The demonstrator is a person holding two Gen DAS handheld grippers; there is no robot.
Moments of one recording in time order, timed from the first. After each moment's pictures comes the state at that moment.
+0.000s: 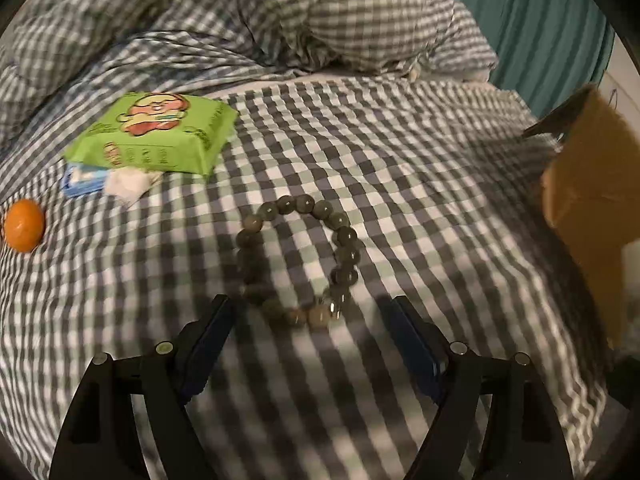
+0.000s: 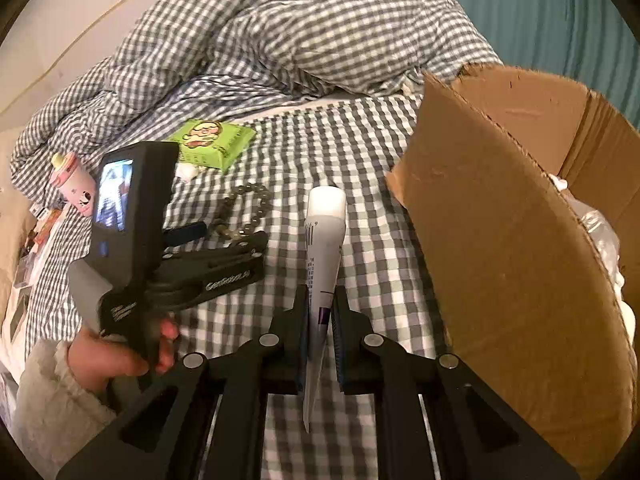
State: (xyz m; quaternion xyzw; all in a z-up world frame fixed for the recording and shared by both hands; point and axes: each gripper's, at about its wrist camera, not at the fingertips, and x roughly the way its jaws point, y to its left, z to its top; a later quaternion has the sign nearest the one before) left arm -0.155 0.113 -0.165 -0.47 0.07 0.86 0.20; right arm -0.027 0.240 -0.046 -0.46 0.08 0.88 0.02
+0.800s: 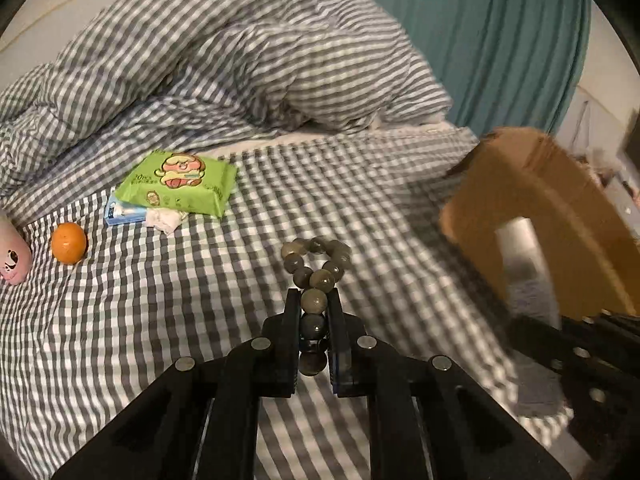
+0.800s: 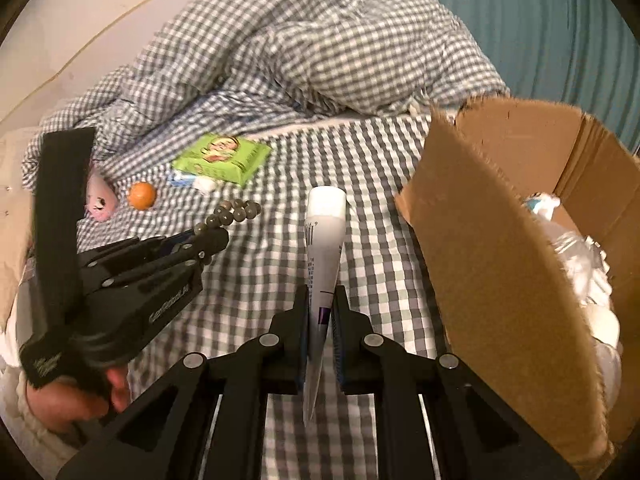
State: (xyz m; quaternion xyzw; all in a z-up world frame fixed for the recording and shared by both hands) left arm -0.074 0.089 -0.066 -0.42 0.04 0.87 0.24; right arm -0.002 0.226 -0.004 -0.43 0.07 0.90 0.01
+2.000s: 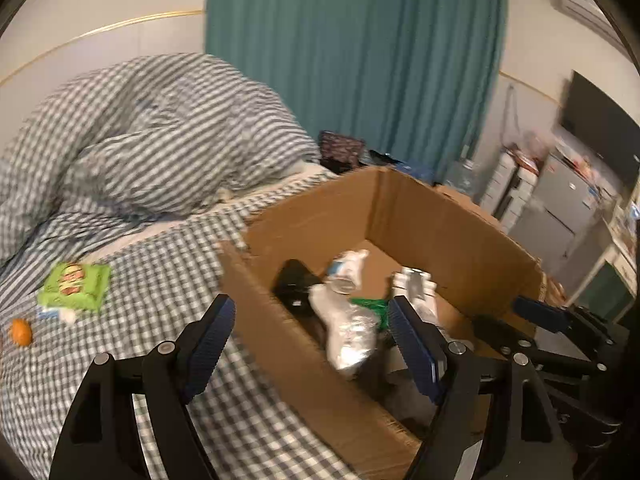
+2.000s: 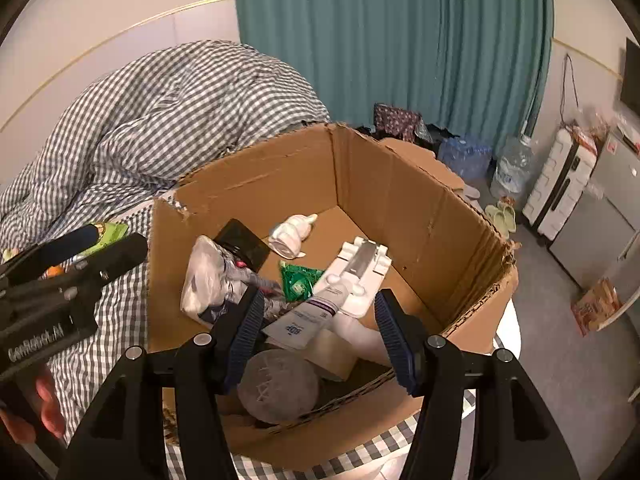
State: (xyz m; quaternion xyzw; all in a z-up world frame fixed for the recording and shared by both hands) left arm 0.000 0.258 0.046 -0.34 0.07 0.88 0.33; right arm 0.098 0.407 0.045 -0.37 0.11 0.90 0.20
